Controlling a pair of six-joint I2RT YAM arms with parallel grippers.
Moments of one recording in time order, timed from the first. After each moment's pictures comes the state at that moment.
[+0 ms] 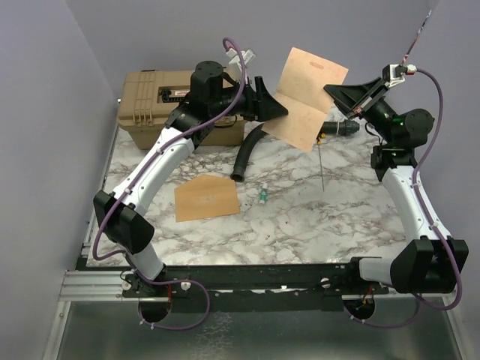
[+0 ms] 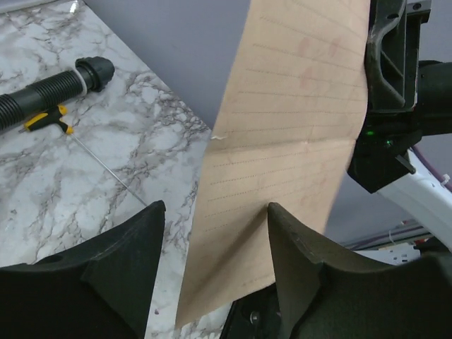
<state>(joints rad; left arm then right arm) -0.55 1.68 1.81 -0.25 0.63 -0.57 -0.02 1.28 1.11 0.71 -0.78 1.49</state>
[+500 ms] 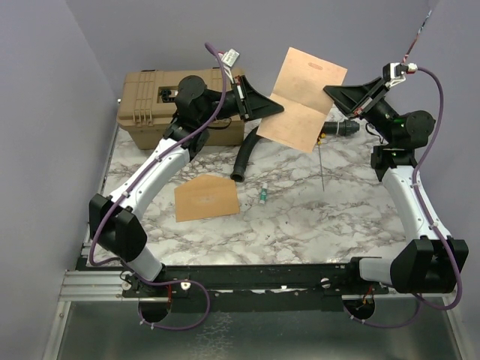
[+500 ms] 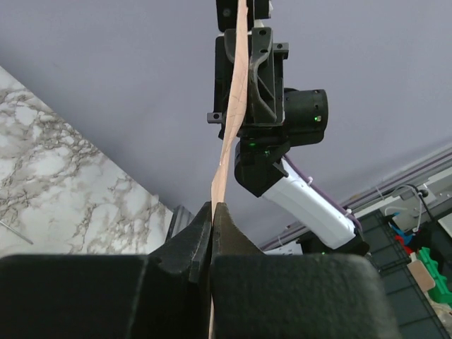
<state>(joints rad) -0.52 1.60 1.55 0.31 0.80 -1.06 -0.02 1.28 1.12 0.77 -0.80 1.51</state>
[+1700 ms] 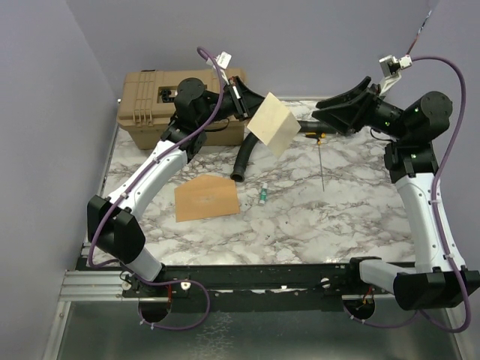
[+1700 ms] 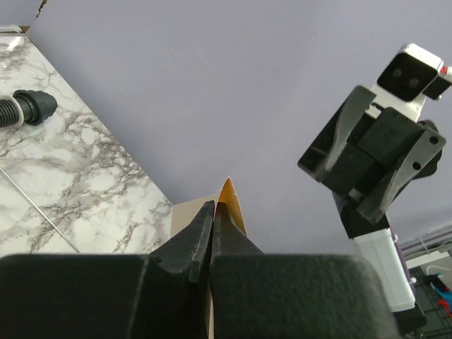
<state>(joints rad) -0.50 1.57 1.49 0.27 0.64 -1.00 0.04 1.17 1.34 0.18 -1.07 0.70</state>
